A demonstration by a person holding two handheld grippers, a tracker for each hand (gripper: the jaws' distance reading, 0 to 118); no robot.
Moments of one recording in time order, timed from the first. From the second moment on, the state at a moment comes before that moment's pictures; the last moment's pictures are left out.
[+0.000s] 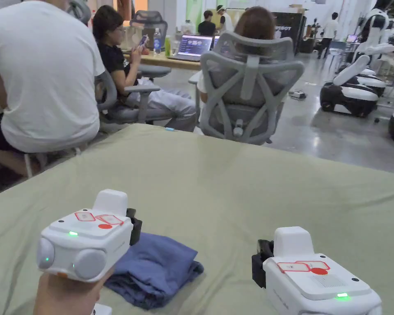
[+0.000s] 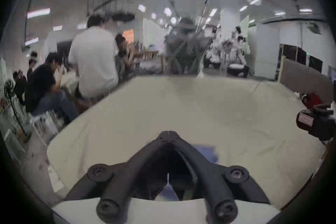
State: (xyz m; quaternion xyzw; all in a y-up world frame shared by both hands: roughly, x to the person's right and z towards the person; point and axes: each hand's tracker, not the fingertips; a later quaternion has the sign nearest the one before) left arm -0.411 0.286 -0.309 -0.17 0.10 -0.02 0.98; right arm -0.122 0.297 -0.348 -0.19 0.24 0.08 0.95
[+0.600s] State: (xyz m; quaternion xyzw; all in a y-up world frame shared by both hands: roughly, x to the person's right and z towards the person) left arm -0.076 0.338 -0.309 -0.07 -0.03 -0.02 1.00; right arm 0.218 0.355 -0.305 -0.08 0.03 0.06 0.99
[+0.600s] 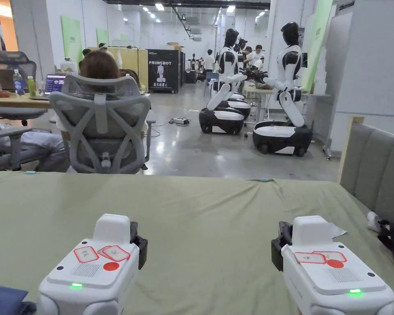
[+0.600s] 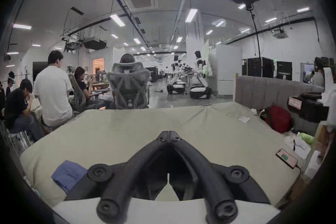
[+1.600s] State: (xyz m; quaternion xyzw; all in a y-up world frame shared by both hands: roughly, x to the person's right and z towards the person) left arm -0.085 0.351 -0.271 -0.03 -0.03 -0.04 1.00; right arm 0.200 0.343 -0.289 -0.08 0.06 0.02 1.00
